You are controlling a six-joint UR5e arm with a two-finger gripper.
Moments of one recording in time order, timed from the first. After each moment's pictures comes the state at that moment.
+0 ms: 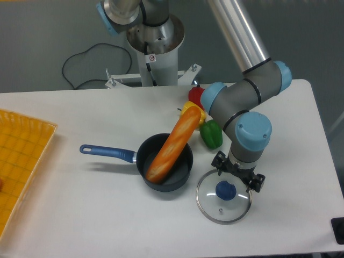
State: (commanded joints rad) arm 2.60 -2.19 -1.46 -1.01 1.54 1.16
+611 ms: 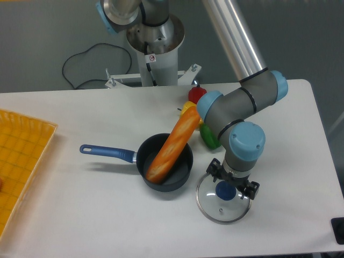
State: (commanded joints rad) arm 2.58 -2.22 -1.44 -1.01 1.54 1.12
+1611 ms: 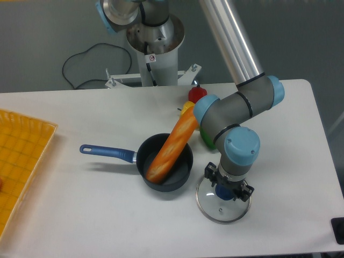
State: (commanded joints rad) arm 2.57 -2.22 -1.44 -1.01 1.54 1.13
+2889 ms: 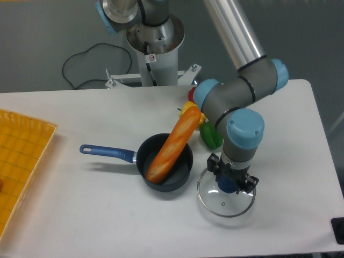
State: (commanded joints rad) arm 2.59 -2.07 -1.45 -1.09 1.53 1.13
